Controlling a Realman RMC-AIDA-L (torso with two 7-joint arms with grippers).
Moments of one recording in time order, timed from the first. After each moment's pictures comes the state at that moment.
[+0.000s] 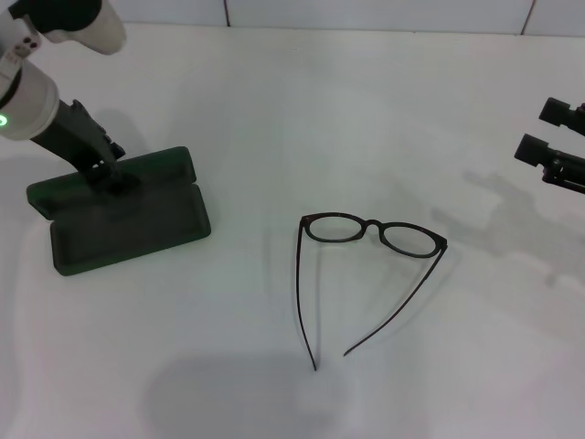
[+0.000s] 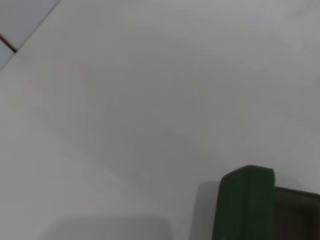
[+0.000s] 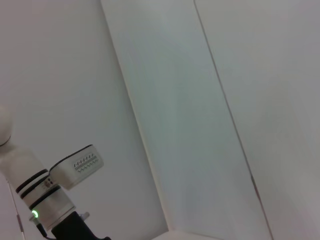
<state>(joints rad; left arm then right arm) -0.65 -2.09 1.04 1.26 2.83 1.54 -2.03 0.41 1.97 -0.91 -0.50 -1.40 -1.59 1.25</state>
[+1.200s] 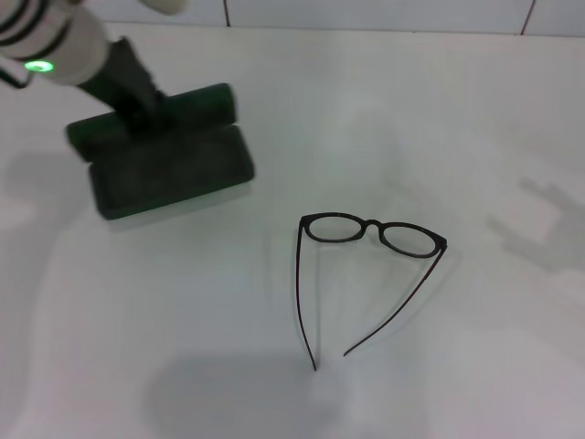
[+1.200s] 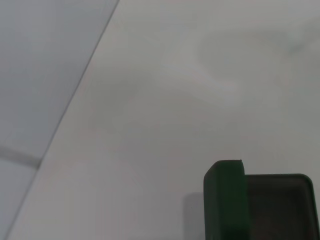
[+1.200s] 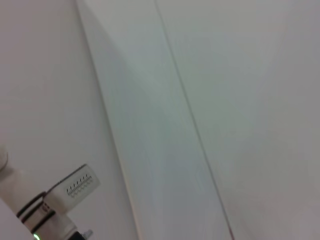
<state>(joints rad) -0.69 -2.09 1.23 1.45 2.81 1.56 -2.06 0.31 1.94 -0.71 -0.50 -1.40 -1.78 1.23</state>
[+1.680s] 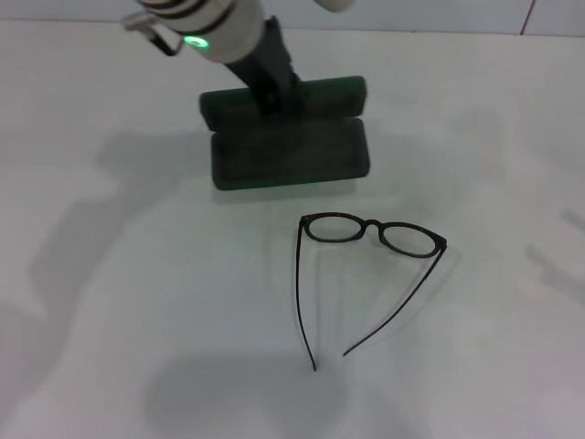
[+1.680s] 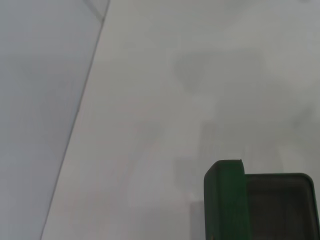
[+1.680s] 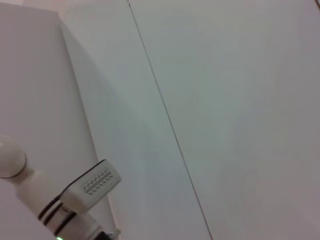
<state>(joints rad) -0.89 -2.09 1.43 1.24 2.70 1.39 -2.11 0.21 1.95 -0.62 -0.47 -1.40 -1.87 1.19</state>
